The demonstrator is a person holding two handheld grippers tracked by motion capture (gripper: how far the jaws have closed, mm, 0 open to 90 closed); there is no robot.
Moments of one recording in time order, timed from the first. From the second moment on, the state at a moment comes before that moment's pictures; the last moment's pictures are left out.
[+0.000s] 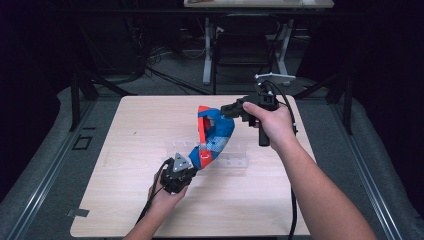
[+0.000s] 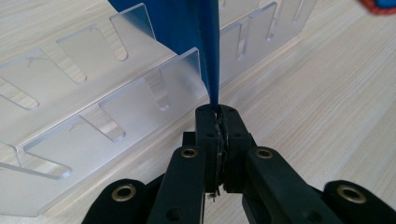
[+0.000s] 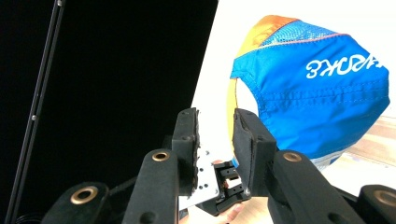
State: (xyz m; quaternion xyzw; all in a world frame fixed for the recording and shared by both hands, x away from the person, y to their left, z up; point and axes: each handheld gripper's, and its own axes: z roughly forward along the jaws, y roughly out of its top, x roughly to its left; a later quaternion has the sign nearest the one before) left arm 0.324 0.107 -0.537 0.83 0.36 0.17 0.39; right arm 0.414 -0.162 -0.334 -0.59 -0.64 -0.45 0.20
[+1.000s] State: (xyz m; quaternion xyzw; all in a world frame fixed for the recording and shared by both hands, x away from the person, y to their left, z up) left arm 0.321 0.114 -0.536 0.82 0.37 0.18 0.39; right arm 0.411 -0.170 -0.337 -0.59 -0.64 -0.45 0.20
